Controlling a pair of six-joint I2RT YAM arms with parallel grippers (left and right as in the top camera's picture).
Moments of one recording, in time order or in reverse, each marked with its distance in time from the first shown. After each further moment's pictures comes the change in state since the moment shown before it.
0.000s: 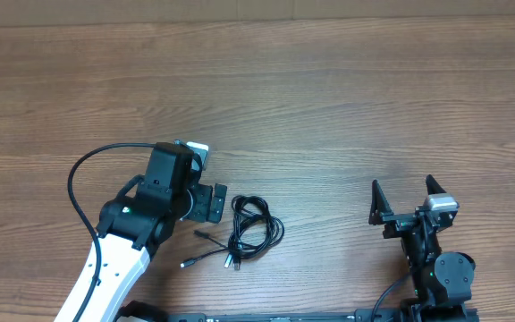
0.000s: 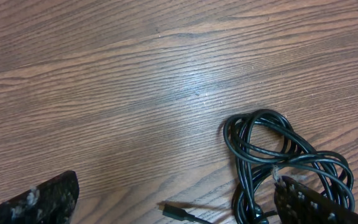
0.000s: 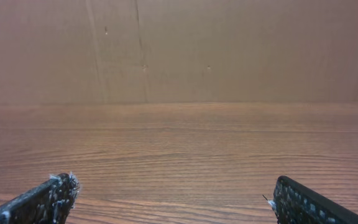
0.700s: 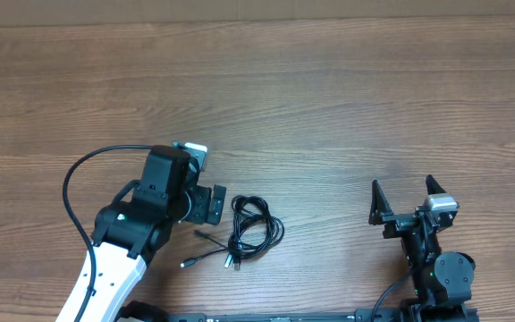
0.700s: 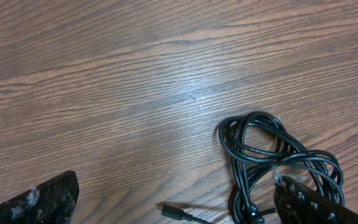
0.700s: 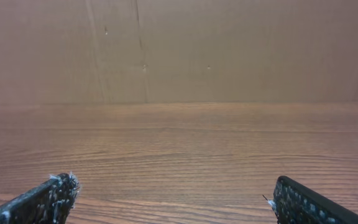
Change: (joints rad) left arm 0.000 -0.042 -0.003 -0.005 0.007 0.004; right arm 0.000 0.000 0.000 0.000 0.000 0.000
